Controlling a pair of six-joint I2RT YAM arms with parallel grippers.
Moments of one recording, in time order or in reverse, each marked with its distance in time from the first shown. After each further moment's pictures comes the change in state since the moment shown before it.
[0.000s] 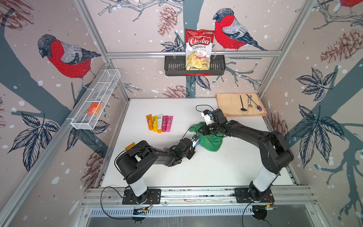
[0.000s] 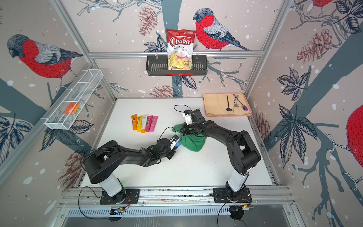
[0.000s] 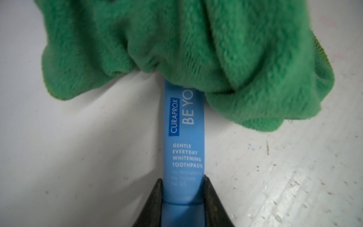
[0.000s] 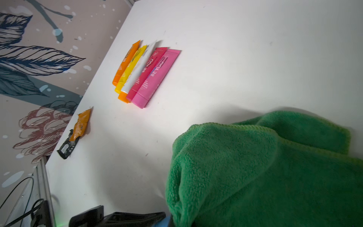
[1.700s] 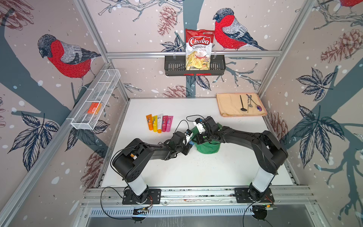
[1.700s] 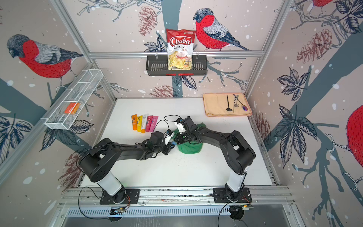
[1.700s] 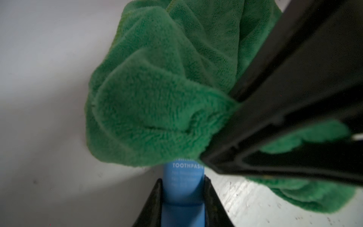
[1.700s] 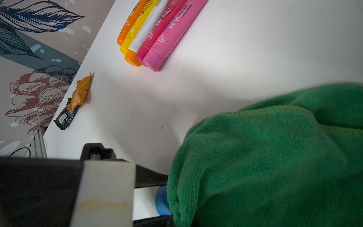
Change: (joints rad) left arm 0.175 -0.019 0.028 -0.098 0.290 -0.106; right arm 0.127 0.038 -0.061 0.032 0.042 0.025
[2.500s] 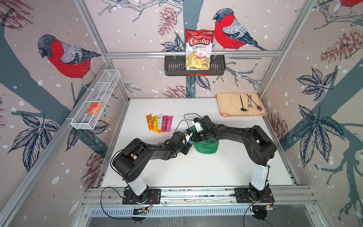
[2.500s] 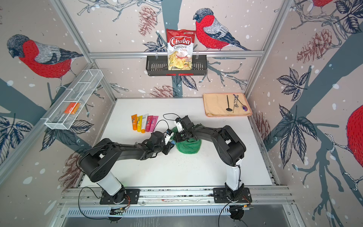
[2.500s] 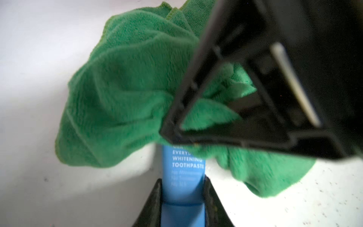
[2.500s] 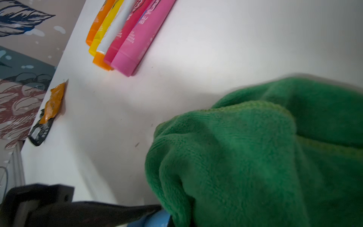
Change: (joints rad) left arm 0.001 0.000 0.001 -0.002 -0.018 -0.003; right arm -0.040 0.149 0.108 -0.016 0.074 0.014
